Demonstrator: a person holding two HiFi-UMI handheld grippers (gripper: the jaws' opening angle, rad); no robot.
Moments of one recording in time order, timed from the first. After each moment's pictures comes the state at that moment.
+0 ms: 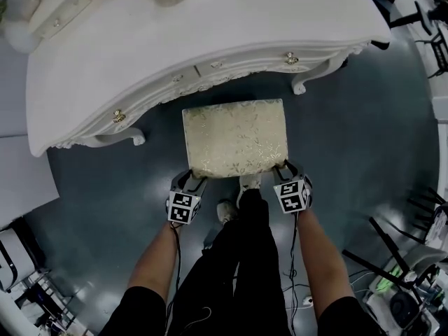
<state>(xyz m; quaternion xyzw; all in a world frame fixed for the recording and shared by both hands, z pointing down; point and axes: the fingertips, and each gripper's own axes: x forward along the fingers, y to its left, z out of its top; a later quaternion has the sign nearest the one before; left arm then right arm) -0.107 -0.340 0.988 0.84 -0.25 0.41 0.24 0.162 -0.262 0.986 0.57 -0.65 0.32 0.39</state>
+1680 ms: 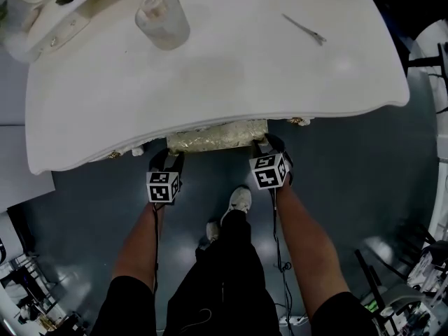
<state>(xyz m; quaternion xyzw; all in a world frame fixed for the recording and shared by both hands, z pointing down) -0.090 -0.546 0.974 0.80 -0.41 0.36 0.23 0.192 -0.510 0.972 0.57 -0.69 0.26 0.36</state>
